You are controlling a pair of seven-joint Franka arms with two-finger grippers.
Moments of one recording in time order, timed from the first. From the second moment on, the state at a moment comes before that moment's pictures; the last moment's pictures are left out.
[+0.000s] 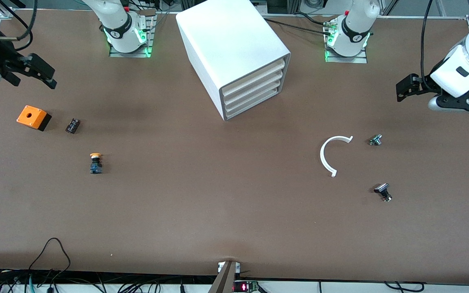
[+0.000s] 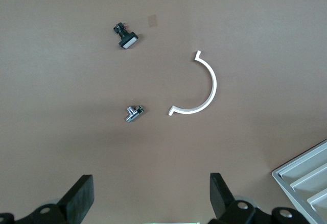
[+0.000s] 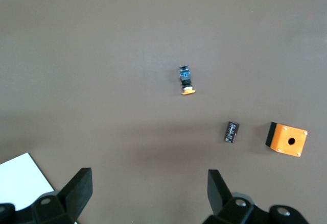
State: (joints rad) left arm -0.13 0.00 0.03 -1.63 0.05 1.54 -0.03; right arm -0.04 -0.10 0.12 -1.69 0.00 1.64 0.15
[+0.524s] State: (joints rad) left arm -0.14 -0.01 0.03 -1.63 0.05 1.54 -0.03; right arm 0.02 -0.06 0.08 -1.65 0.00 1.67 0.12
